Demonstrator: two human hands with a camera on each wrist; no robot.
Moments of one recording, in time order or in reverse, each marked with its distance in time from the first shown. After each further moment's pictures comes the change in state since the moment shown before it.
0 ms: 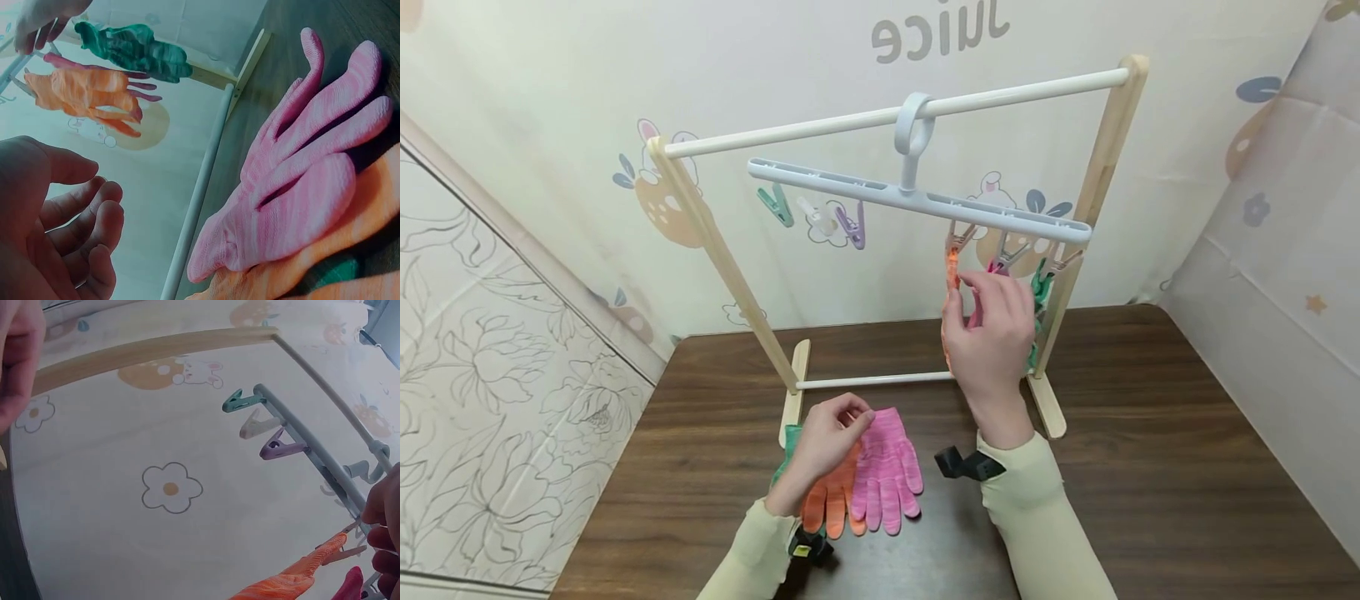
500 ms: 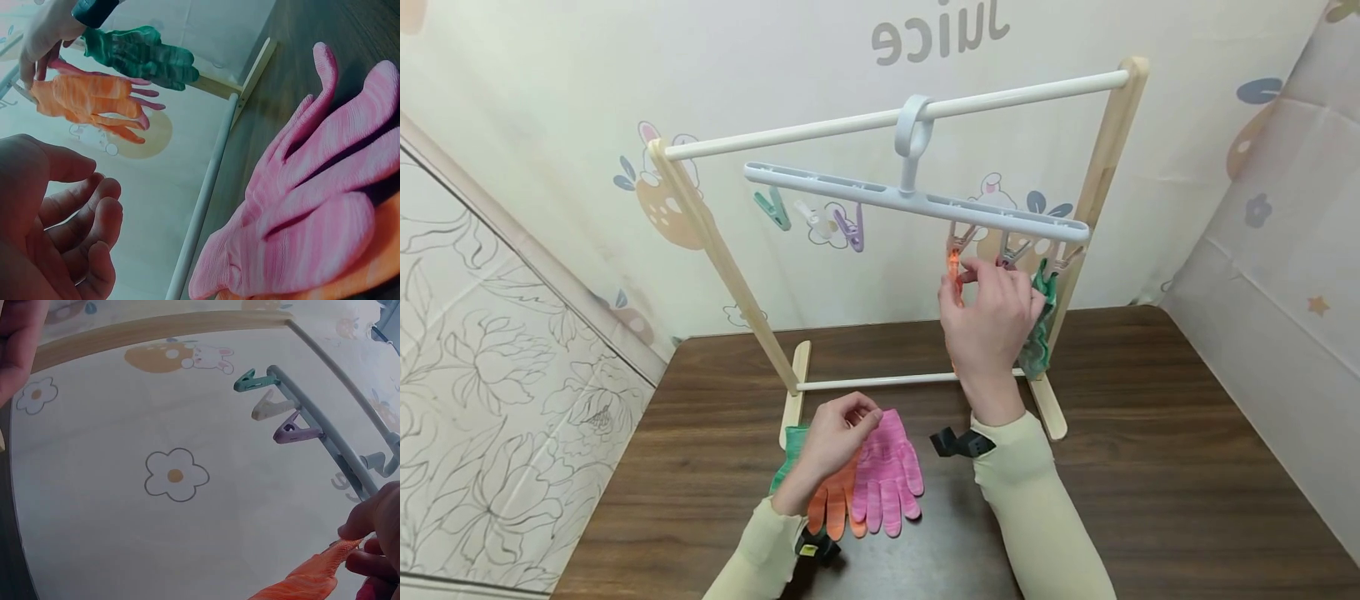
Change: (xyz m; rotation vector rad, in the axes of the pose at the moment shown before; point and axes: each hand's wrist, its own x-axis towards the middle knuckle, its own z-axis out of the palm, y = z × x) left_hand 0.004 0.008 0.005 -0.059 -0.037 -0.006; right_hand 0.010 0.007 0.017 -0.197 -0.065 0.092
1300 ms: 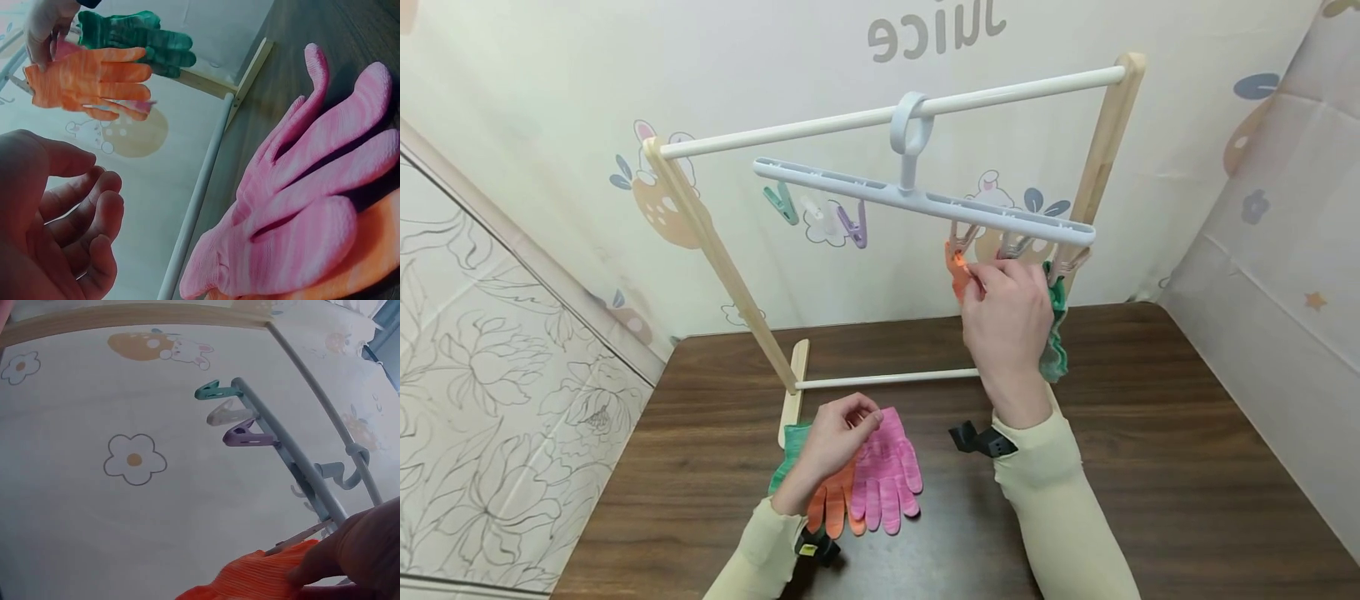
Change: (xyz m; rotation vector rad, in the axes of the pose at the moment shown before) left_hand -0.001 -0.001 0.003 -0.033 -0.031 0.008; right_hand 0.017 0.000 -0.028 -0.129 -0.223 0.022
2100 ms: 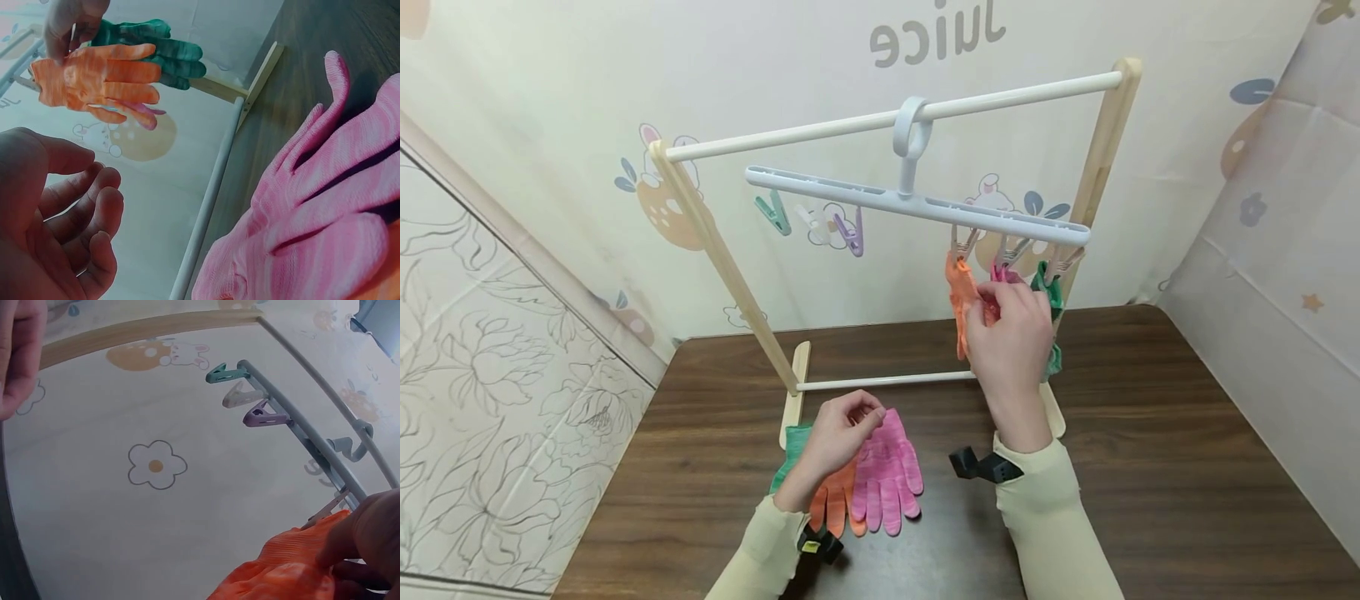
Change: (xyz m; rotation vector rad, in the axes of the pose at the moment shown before) left_hand 0.005 0.004 0.000 -0.033 -0.003 0.037; right_hand -0.025 0.014 0.004 0.154 0.068 0.053
